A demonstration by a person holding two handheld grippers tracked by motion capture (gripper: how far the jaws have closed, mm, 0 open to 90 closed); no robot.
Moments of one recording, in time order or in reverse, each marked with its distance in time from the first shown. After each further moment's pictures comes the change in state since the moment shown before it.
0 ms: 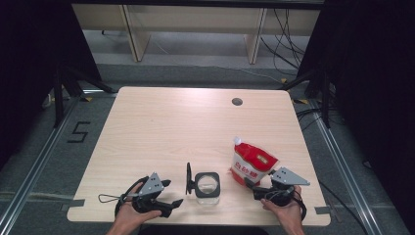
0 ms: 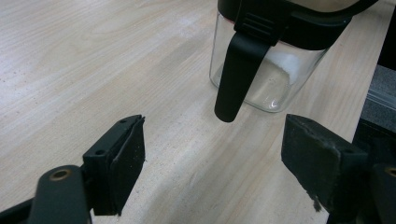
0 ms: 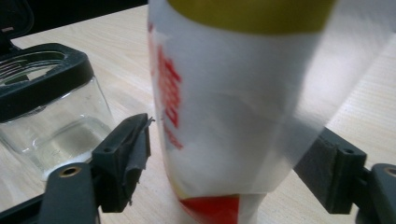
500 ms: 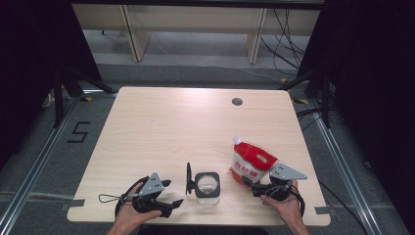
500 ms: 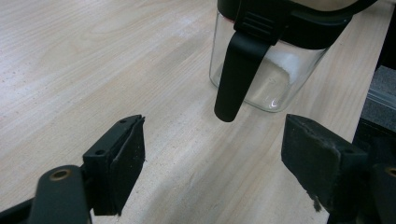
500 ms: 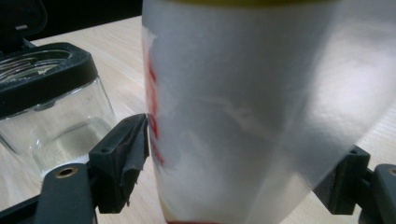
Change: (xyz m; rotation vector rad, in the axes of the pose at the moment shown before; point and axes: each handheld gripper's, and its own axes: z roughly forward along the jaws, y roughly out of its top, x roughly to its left) left arm 0.001 0.000 0.000 0.005 0.000 0.008; right arm -0.014 -0.002 0.016 -0.027 0.101 -0.045
